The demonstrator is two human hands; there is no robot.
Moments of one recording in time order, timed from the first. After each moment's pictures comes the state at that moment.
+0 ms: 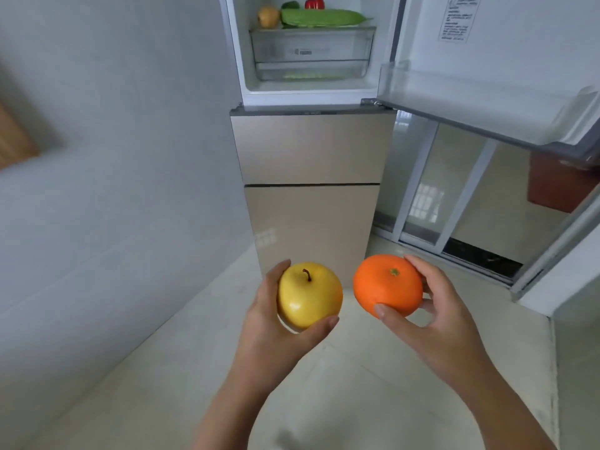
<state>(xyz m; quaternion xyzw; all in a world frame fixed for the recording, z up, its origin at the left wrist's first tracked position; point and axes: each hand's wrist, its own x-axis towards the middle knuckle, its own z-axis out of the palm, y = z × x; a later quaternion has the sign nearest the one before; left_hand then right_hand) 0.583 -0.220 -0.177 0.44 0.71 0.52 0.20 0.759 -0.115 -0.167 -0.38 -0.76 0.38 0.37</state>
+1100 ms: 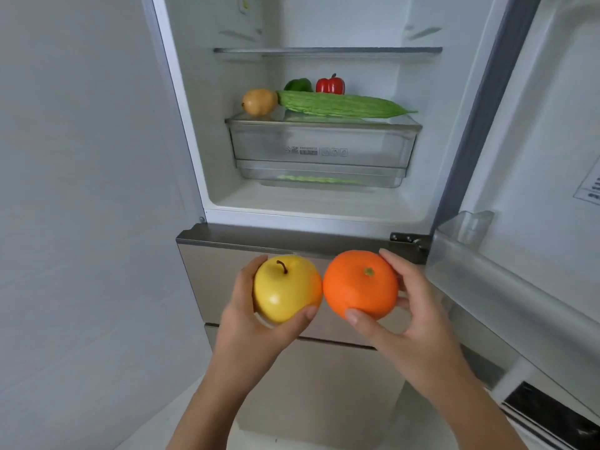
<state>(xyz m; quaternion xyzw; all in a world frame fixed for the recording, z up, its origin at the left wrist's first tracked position) 0.373 0.244 -0.109 0.39 0.69 0.60 0.09 0.530 0.352 -0.095 -0.25 -0.79 0.40 0.39</state>
